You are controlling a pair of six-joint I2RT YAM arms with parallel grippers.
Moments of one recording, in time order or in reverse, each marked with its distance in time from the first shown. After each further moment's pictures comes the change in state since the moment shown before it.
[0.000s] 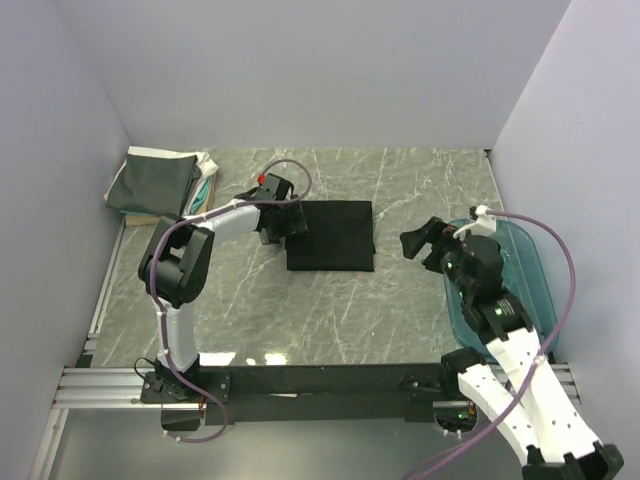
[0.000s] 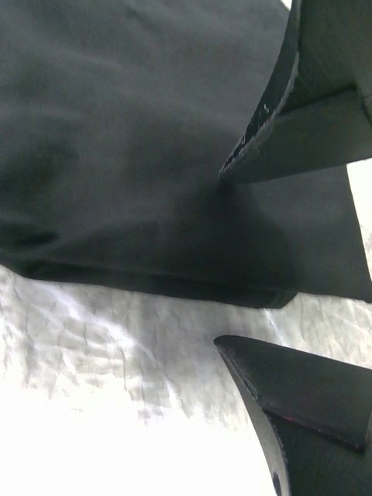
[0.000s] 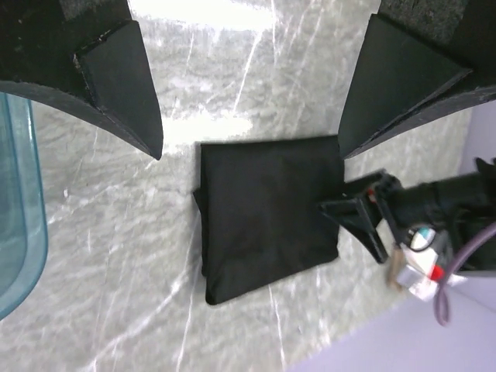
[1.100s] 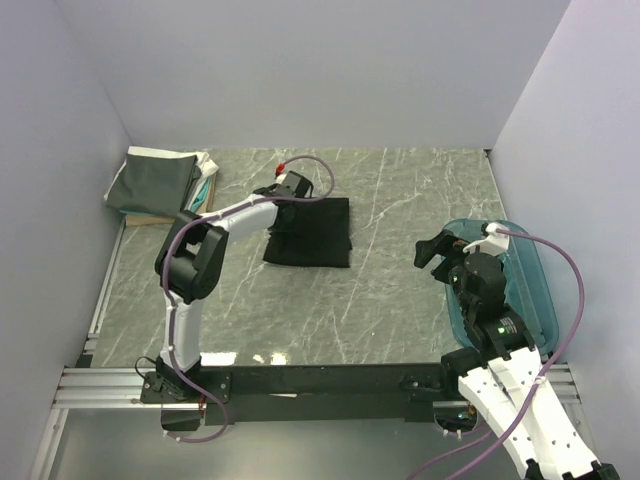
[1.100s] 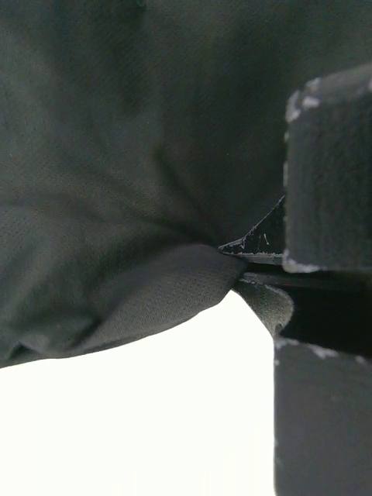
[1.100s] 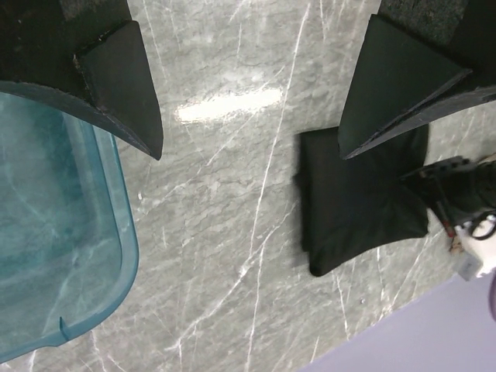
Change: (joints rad) left arm -0.085 0.104 0.173 -0.129 -0.385 0.258; right arm 0.000 -0.141 -0.100 -0.039 0.188 -0.035
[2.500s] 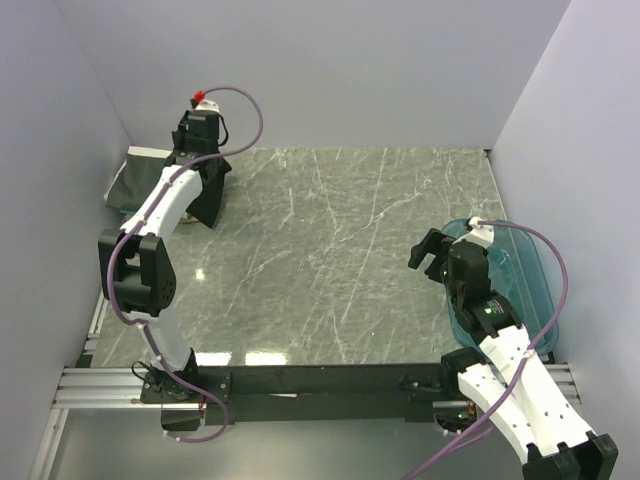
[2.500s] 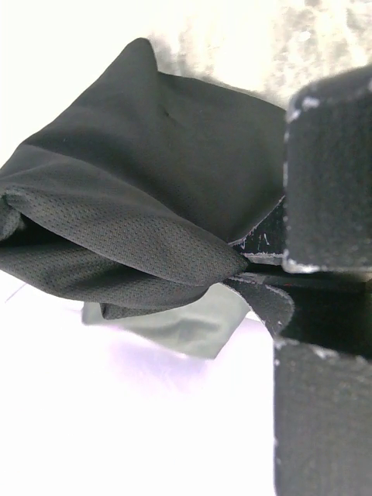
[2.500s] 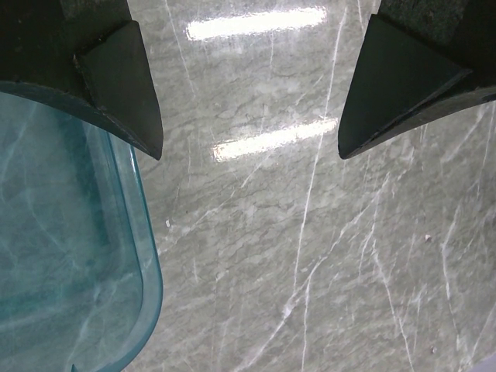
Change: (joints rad) left arm 0.384 -0.255 0.101 0.168 -0.285 0.652; right arm 0.000 0.139 -0.013 0.001 0.022 -0.026
